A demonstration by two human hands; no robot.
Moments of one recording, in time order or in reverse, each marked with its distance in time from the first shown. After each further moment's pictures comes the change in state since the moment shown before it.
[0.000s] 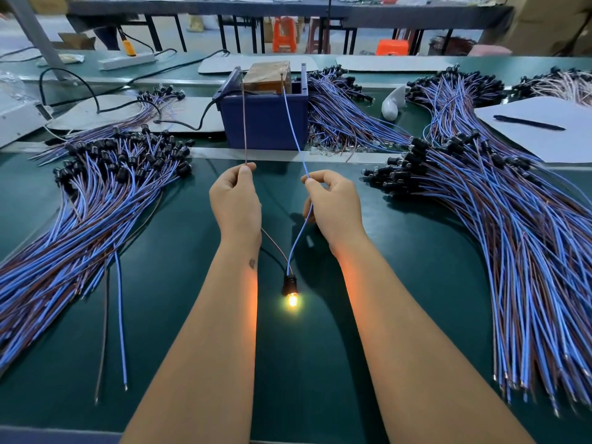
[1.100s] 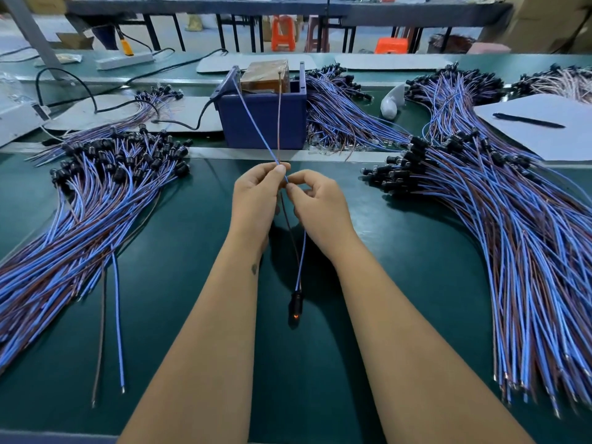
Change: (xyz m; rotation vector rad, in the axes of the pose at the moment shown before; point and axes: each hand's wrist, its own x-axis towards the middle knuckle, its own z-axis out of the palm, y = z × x) left_hand -0.008 0.001 0.008 0.070 -0.323 0.005; right_hand -0.007 -0.002 0.008 -0.010 -0.107 -0.151
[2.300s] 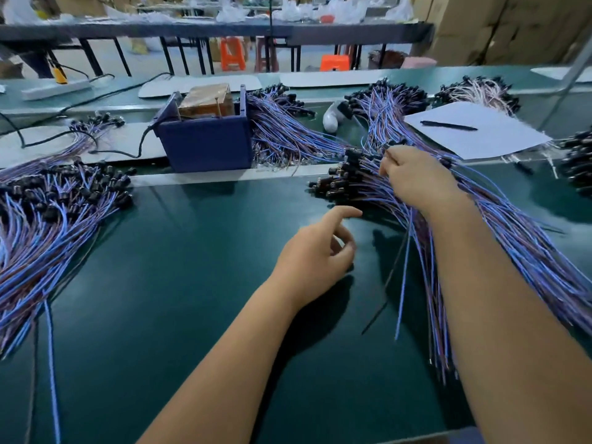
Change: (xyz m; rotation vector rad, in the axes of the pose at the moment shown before) left_hand -0.080 -0.006 0.085 0.512 -0.651 0.396; right_hand 0.017 -0.010 -0.199 -0.873 0.170 0.210
